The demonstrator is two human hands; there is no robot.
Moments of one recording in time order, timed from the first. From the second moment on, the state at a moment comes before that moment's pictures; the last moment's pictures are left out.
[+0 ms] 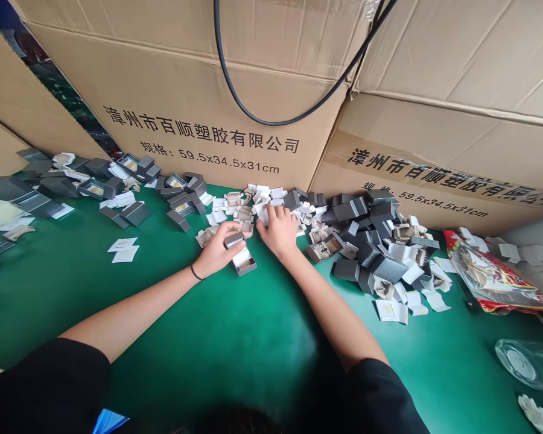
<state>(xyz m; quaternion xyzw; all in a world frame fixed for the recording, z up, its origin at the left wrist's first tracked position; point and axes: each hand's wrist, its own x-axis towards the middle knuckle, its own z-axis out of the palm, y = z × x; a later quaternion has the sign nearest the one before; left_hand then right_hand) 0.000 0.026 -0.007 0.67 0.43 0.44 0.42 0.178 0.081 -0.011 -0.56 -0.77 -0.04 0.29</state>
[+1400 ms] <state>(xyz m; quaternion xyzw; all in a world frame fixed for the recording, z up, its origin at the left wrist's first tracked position) 0.003 0.024 -0.014 0.81 0.38 0.31 0.32 0.186 0.036 -0.012 -0.40 -0.70 0.33 0.48</state>
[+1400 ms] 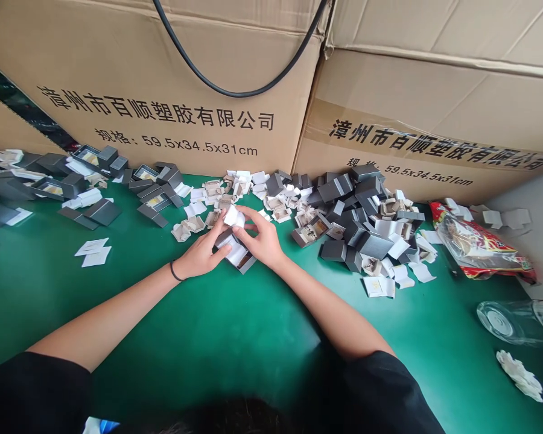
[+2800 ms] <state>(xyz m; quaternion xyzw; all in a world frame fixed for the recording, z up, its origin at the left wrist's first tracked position) -0.004 0.039 -0.018 0.66 0.39 0.47 0.44 0.212 0.033 -0.015 -0.29 -0.91 0.02 0.28</state>
